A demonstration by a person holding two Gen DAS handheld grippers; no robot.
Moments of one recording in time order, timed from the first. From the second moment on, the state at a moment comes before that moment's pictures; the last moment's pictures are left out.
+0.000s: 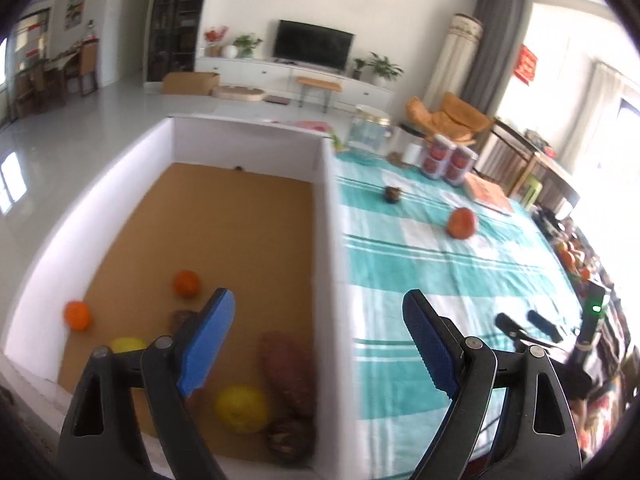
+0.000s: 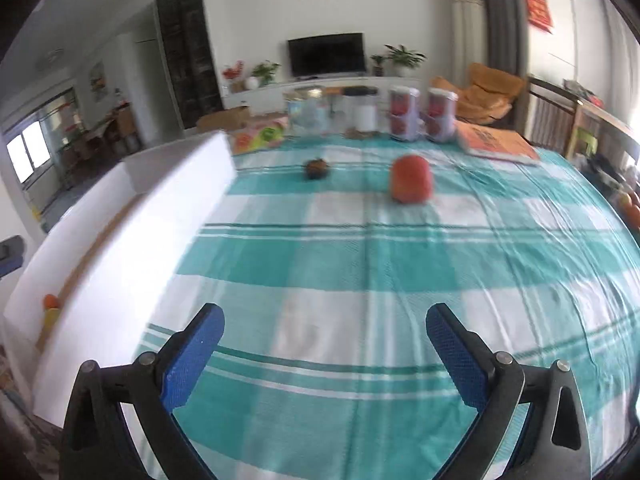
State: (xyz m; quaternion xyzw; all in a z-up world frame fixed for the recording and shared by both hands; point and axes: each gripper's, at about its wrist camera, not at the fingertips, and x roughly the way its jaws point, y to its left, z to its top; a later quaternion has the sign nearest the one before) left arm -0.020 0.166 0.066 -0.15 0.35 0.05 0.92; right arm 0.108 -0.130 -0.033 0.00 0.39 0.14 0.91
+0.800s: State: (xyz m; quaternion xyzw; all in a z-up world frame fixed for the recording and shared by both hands) left arm 0.117 -0.010 -0.063 0.02 0.47 -0.01 0.88; right arm 0.123 -0.224 -0.075 0.16 0.42 0.05 0.89
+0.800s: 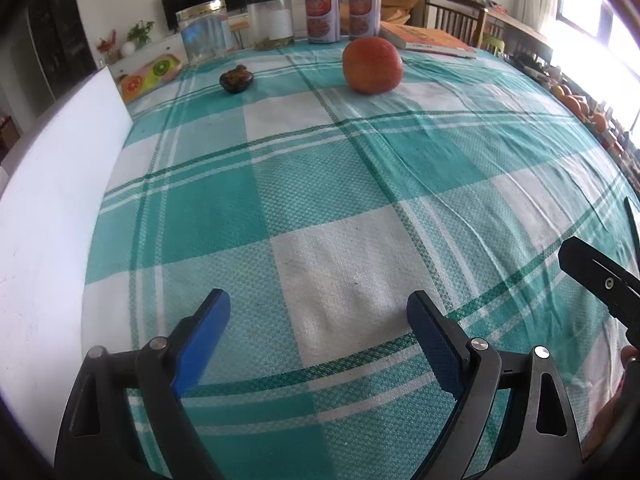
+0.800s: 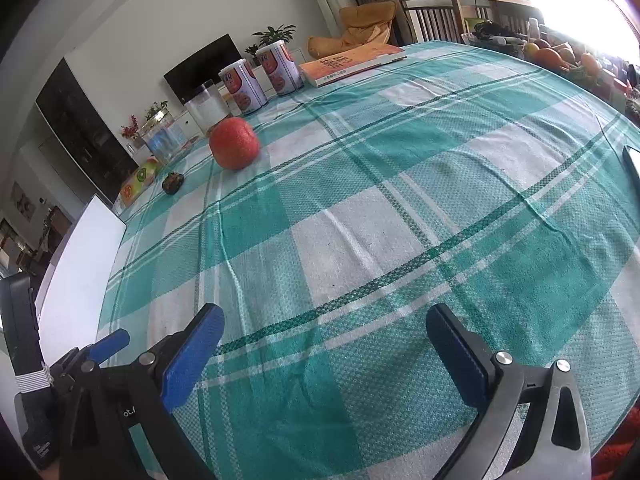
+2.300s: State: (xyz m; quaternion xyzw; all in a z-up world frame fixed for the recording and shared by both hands) left arm 0.378 0.074 -0.067 -0.04 0.42 0.09 0.90; right arm 0.135 -0.212 -0.082 0.15 0.44 0.08 0.88
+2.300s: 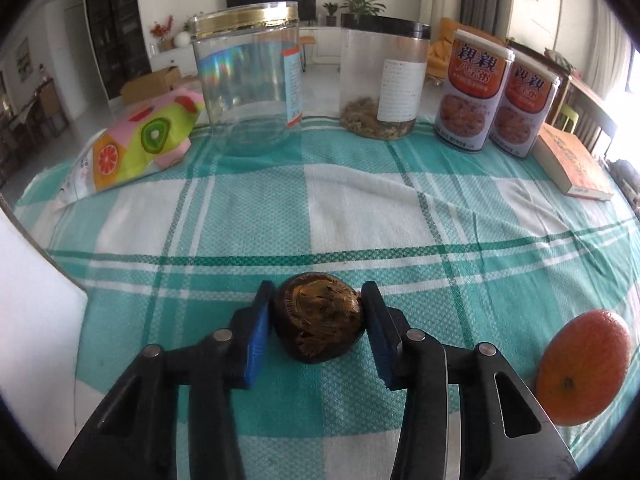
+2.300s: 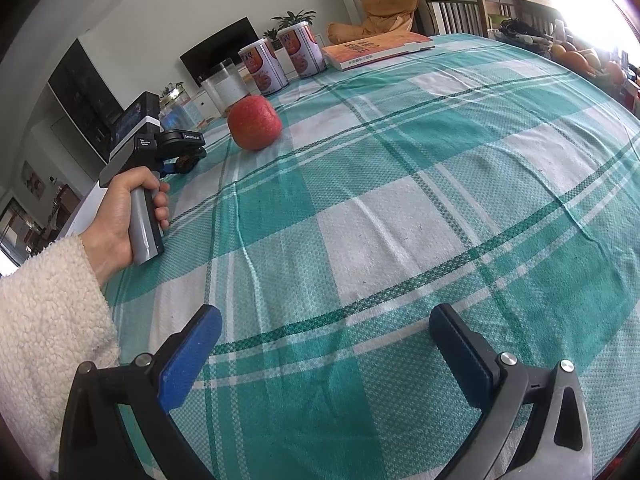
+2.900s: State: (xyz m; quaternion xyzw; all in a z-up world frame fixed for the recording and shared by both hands) left arm 0.230 0.021 -0.038 -0.10 0.44 0.08 0.89; right arm 0.136 -0.207 -0.082 0.12 0.44 0.07 0.89
